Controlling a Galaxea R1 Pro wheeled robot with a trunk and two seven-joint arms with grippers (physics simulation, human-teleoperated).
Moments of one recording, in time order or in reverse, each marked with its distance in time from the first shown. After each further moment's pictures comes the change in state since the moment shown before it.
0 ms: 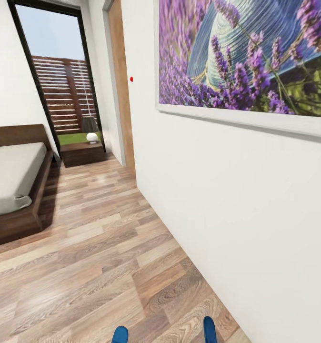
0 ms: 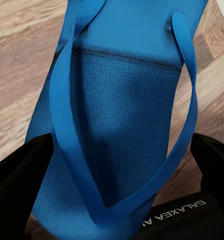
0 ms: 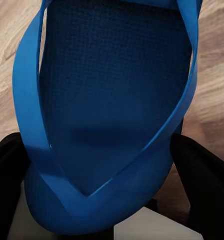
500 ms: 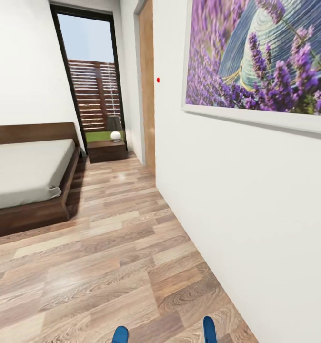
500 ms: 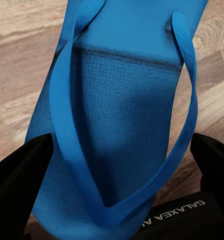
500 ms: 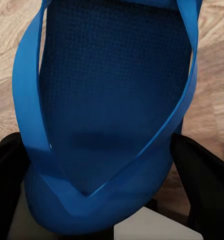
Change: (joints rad) left arm 0.000 -0.001 0.000 0.000 0.000 0.000 0.000; right arm 0.000 0.000 0.000 0.000 0.000 0.000 0.001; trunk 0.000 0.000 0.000
